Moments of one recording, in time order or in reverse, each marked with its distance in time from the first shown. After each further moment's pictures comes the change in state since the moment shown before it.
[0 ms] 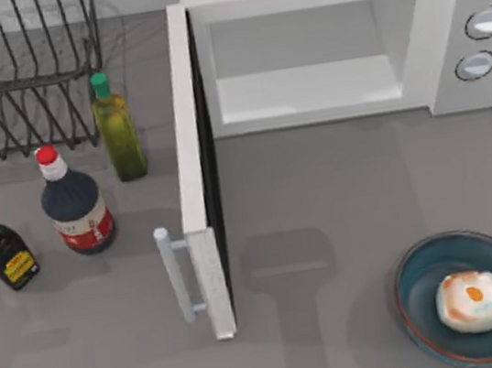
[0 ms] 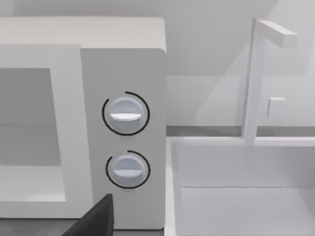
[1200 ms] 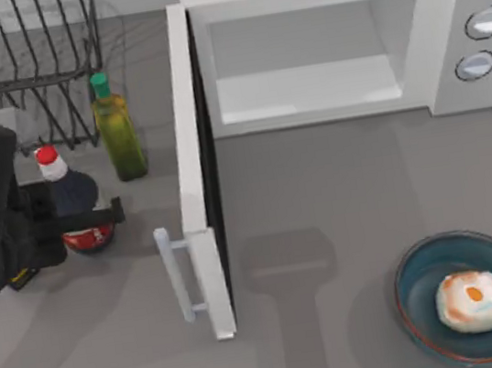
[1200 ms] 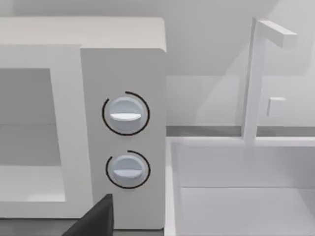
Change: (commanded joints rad) left arm -0.879 1.087 0.621 -0.338 -0.691 -0.400; right arm 0.000 0.000 0.000 0.000 0.000 0.000
